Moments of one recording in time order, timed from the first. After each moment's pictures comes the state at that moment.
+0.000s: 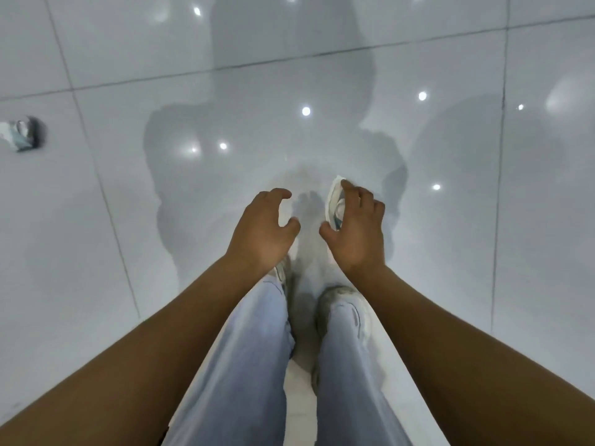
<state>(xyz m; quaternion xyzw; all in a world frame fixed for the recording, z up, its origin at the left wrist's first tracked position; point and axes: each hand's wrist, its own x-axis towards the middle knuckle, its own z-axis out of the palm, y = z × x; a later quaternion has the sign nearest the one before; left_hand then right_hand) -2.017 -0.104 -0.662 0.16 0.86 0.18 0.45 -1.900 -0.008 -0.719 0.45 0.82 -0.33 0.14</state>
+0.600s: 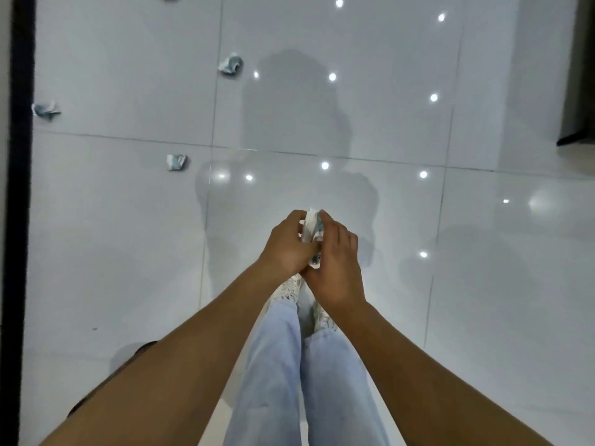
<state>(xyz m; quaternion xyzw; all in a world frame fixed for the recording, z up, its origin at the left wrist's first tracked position) -2.050 -0.112 -0.364 -0.01 0.80 0.36 0.47 -1.961 -0.052 -0.388 0.31 0.86 -0.40 0.11</state>
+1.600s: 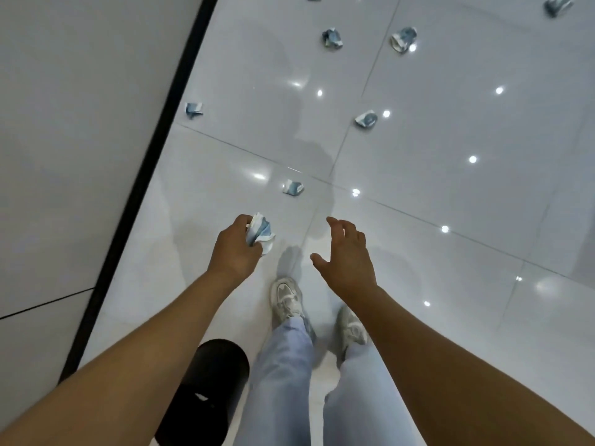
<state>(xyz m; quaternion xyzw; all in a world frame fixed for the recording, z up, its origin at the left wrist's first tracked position) -2.274 -0.465 -0.310 -0.12 0.88 0.32 0.33 -2.212 -0.276 -0.327 0.16 0.90 -0.29 0.27</state>
